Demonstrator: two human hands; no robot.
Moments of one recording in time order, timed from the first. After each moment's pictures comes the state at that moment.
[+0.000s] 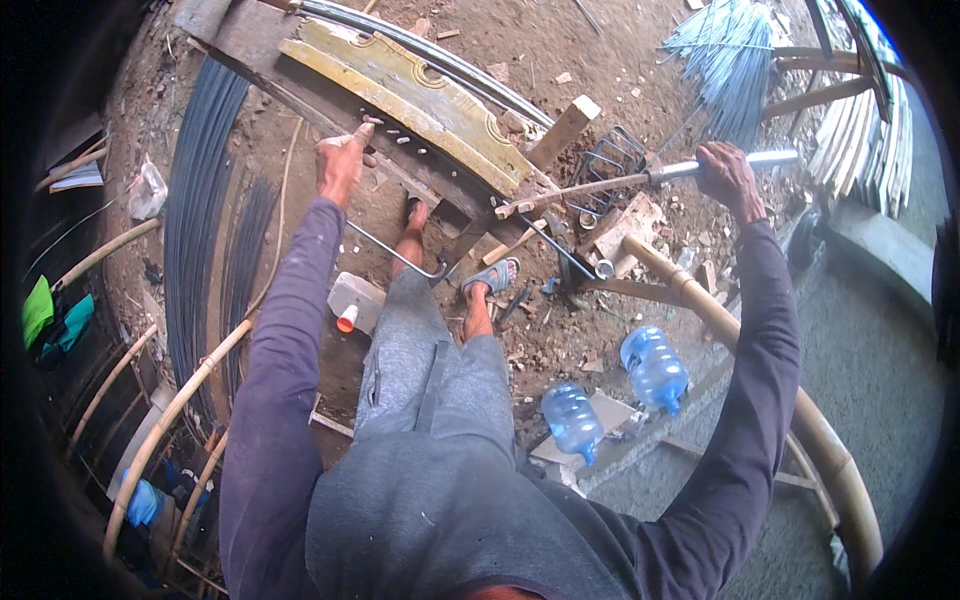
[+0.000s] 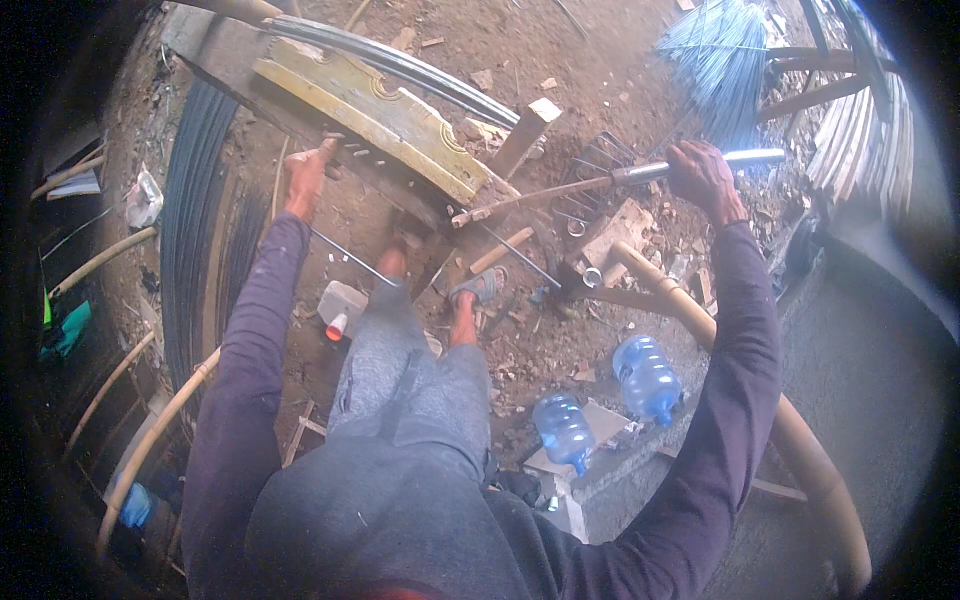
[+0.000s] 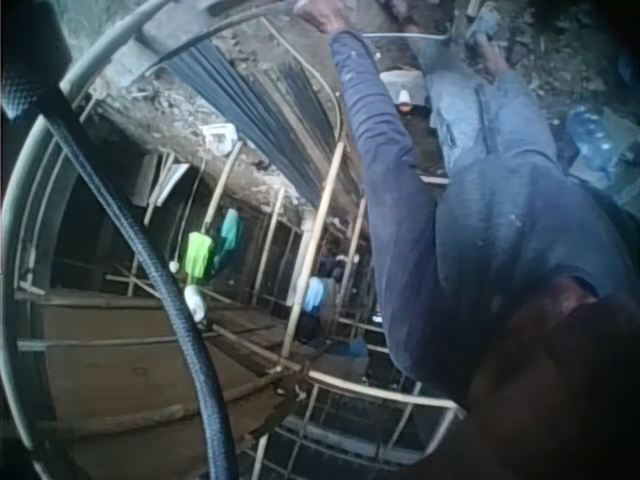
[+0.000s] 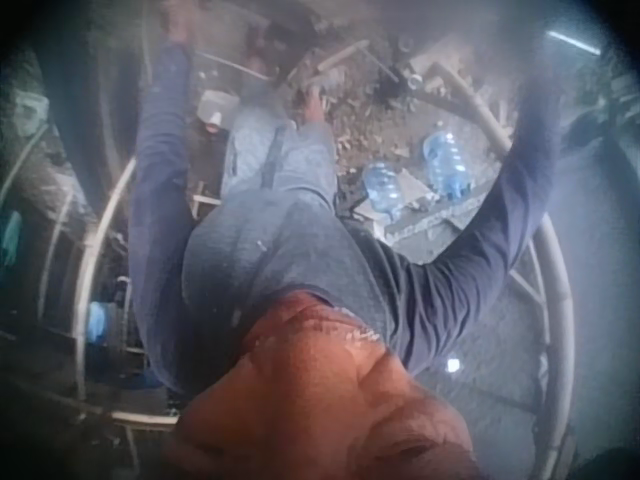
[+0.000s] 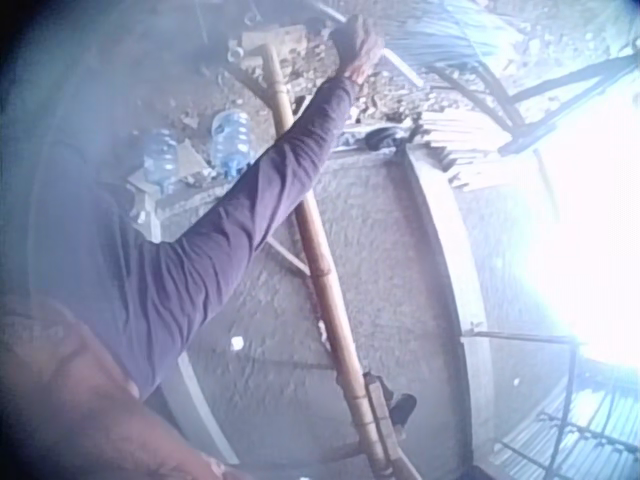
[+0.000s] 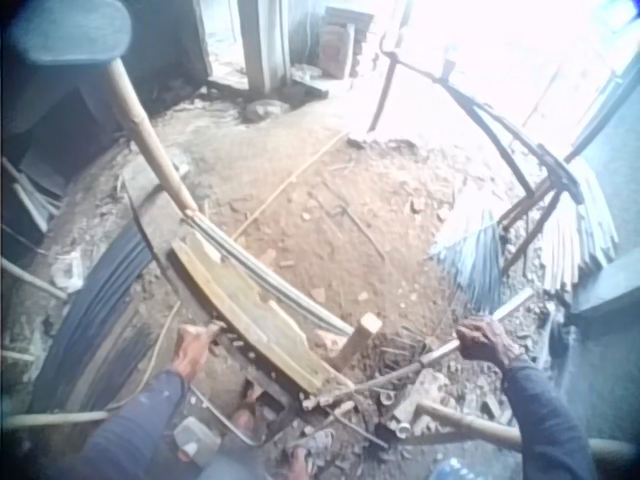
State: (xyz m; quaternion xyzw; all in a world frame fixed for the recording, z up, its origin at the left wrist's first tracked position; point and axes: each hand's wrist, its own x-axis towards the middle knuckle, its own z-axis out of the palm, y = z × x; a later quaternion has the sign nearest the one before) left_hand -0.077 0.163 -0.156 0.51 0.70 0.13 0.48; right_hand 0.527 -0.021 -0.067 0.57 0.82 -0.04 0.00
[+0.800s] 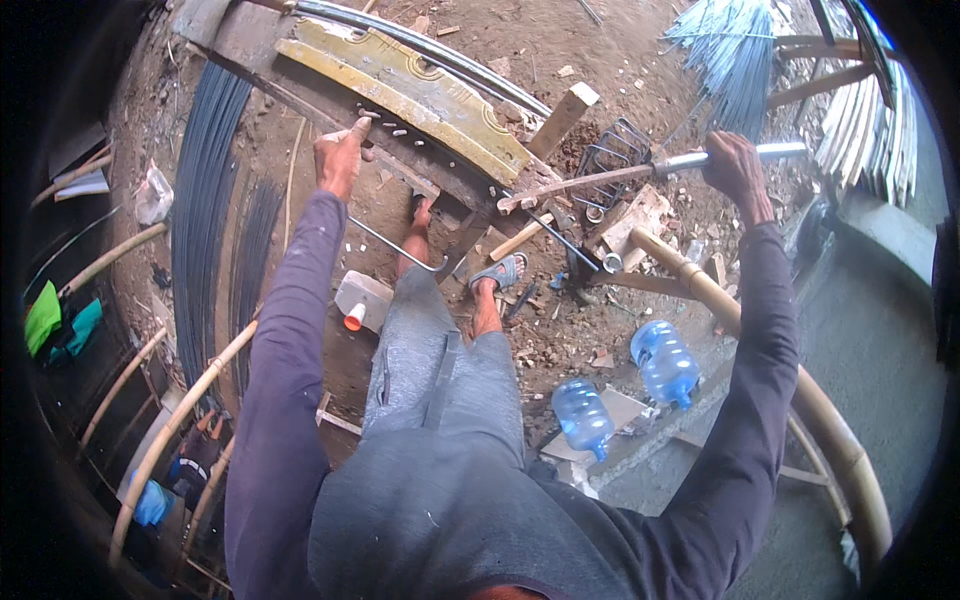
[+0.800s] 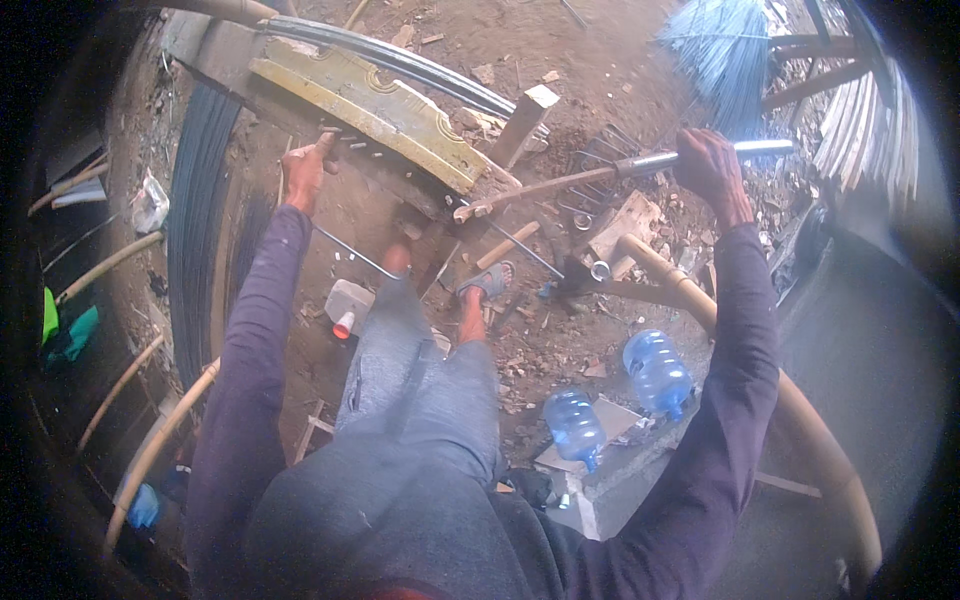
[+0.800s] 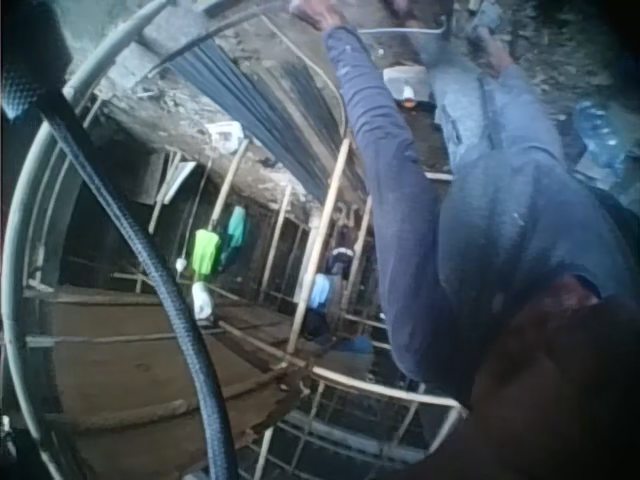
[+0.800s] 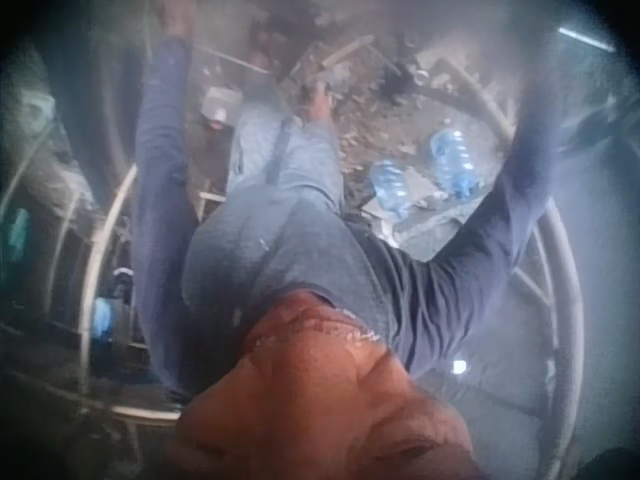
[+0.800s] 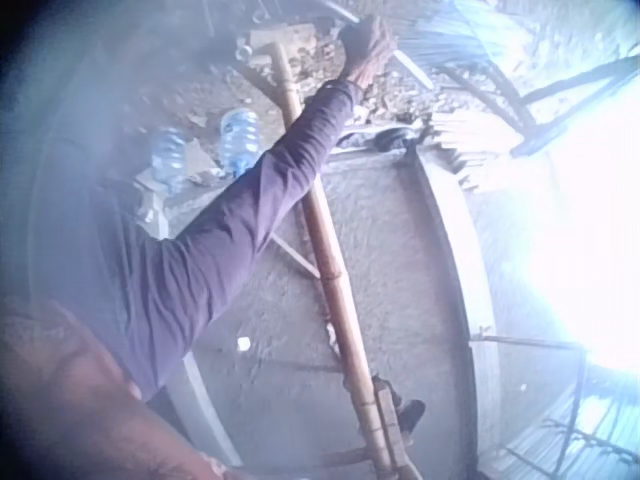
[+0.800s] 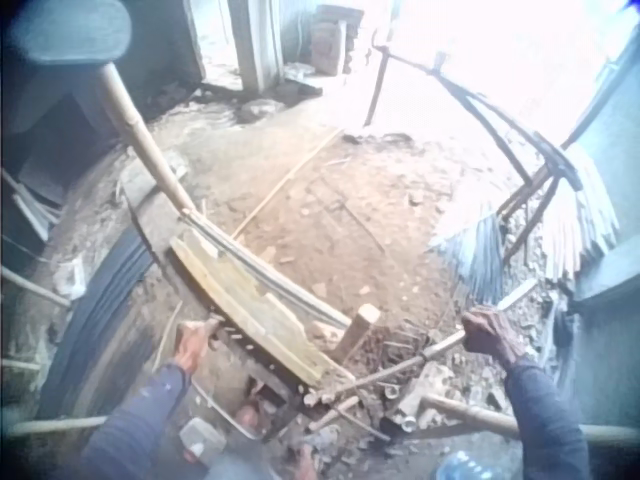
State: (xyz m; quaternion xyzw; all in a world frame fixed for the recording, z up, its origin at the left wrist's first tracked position) left_hand -0.073 0.159 -0.150 0.54 0.71 0.15 0.43; right_hand 0.523 -0.039 -0.063 0.63 0.77 -0.03 -0.01
